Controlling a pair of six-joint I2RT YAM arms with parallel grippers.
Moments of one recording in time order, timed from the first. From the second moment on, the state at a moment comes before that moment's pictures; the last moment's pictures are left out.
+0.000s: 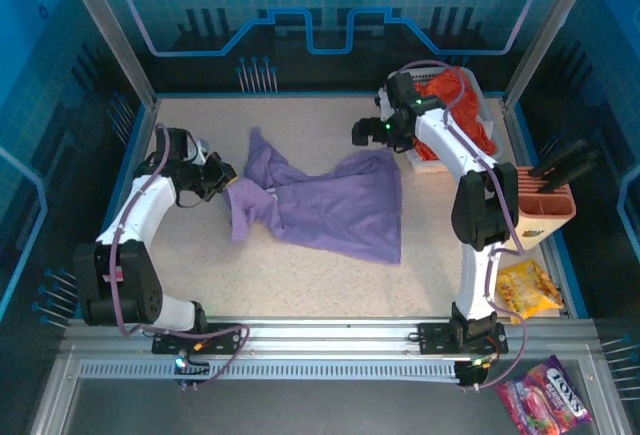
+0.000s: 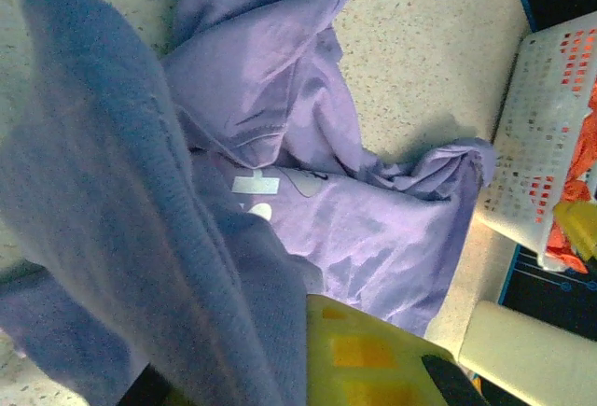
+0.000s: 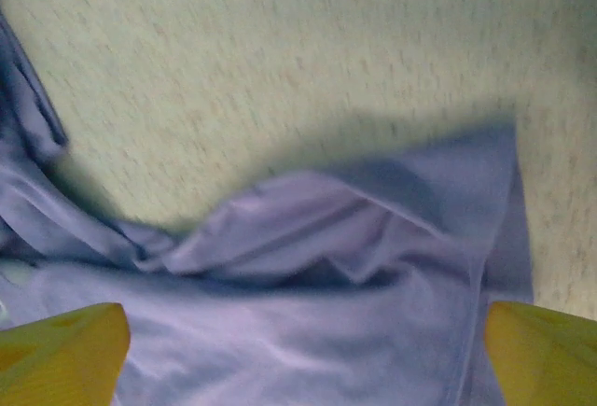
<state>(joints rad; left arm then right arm) 0.13 1.43 1.02 -0.58 0.58 -0.67 0.29 1.98 1.73 -0.85 -0.18 0.27</state>
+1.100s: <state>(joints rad) 0.19 1.35 0.95 -0.87 0.31 -0.52 0.44 1.46 0.80 -0.74 -0.11 0.49</state>
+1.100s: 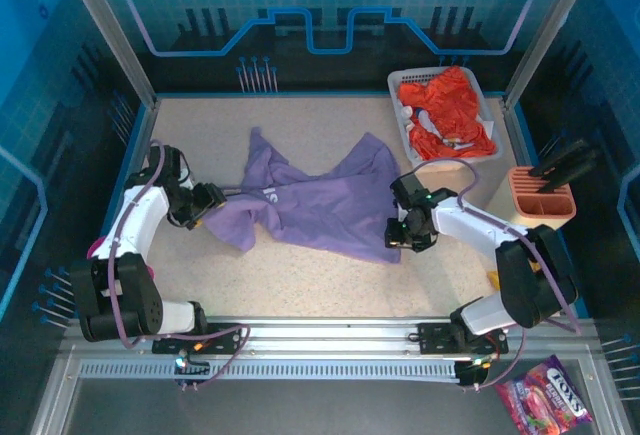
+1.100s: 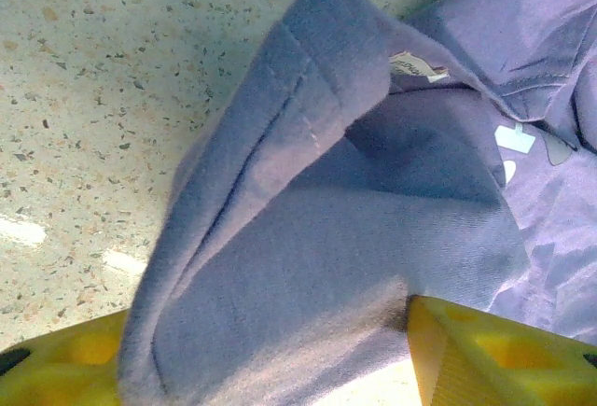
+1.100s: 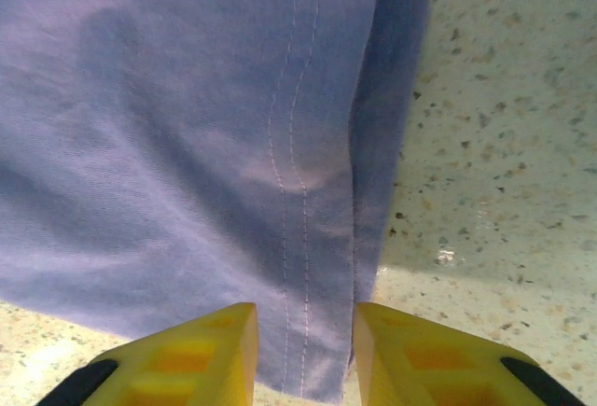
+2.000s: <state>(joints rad) 0.19 1.35 0.93 -0.87 0.33 -0.50 0.46 1.43 0.71 -0.71 -0.13 0.51</state>
